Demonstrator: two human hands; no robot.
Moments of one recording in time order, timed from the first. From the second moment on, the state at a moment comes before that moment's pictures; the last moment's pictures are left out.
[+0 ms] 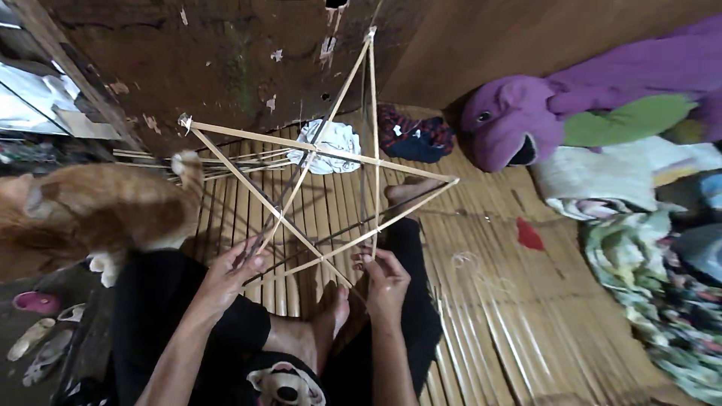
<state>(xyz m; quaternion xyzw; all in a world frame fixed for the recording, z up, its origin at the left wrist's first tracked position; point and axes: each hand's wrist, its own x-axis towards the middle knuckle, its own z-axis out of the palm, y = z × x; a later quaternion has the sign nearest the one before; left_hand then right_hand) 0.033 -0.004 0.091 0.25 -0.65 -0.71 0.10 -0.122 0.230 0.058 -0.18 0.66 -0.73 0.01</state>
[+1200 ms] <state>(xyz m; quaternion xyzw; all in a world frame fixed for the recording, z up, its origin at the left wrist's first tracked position) -0.024 -0.035 -0.012 0.40 -0.71 -0.57 -0.07 -0.133 0.199 -0.055 0.02 0.77 -0.61 0.18</state>
